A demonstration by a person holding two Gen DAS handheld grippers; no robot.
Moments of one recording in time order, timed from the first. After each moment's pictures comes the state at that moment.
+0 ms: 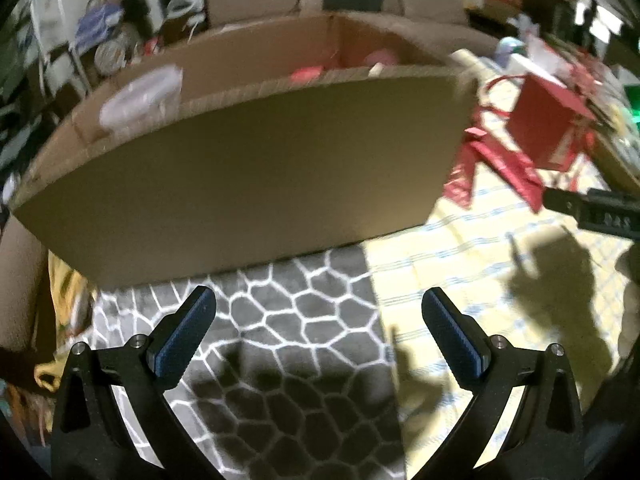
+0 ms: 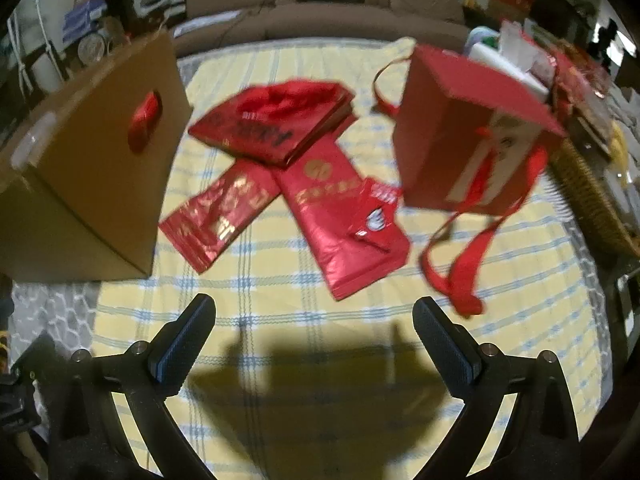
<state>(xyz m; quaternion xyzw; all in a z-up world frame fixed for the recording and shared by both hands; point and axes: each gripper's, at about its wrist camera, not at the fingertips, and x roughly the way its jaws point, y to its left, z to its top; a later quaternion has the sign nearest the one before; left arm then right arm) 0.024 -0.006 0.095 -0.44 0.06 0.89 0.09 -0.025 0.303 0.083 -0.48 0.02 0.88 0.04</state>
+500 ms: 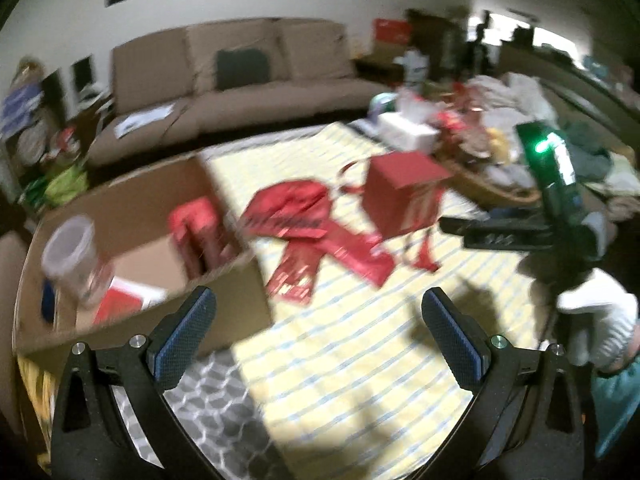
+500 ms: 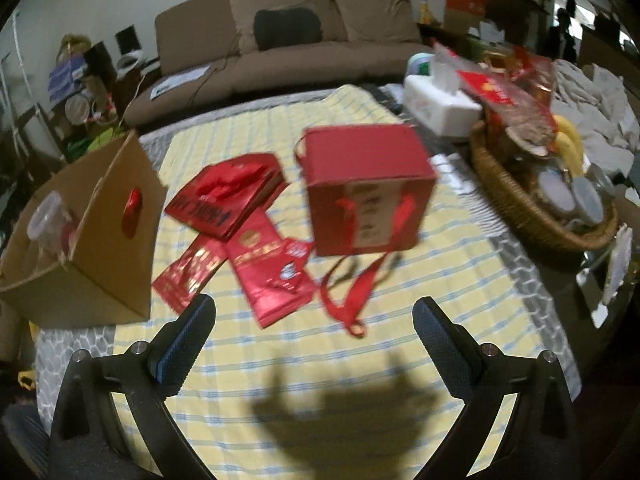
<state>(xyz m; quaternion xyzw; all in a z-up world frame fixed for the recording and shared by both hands) 0.024 0.121 0.220 -0.35 0.08 0.89 0.27 0.003 0.366 0.161 -0.42 0.07 0.90 0.08</state>
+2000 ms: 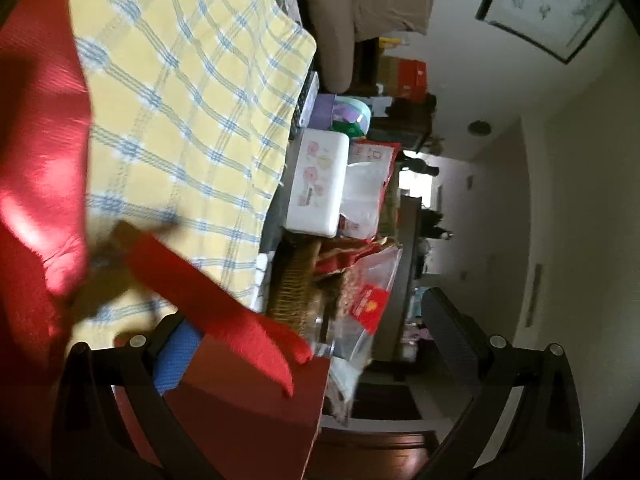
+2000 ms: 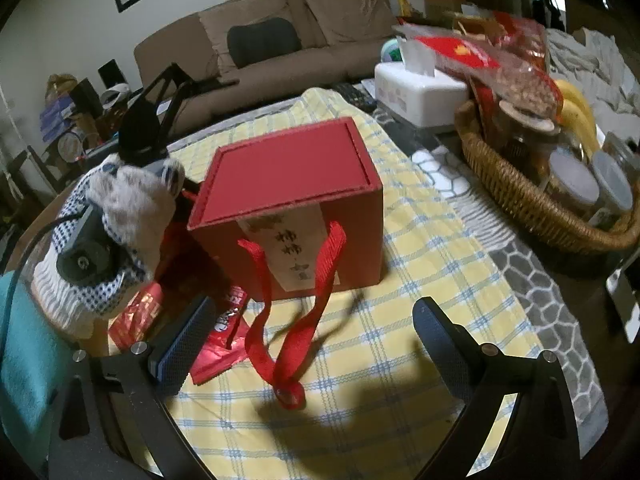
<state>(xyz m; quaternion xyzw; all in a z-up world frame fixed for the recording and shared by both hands) -0.336 0.308 0.001 -0.55 -0.54 0.51 0.39 -0.038 0.446 0.111 -0.40 0.13 0.90 0.06</state>
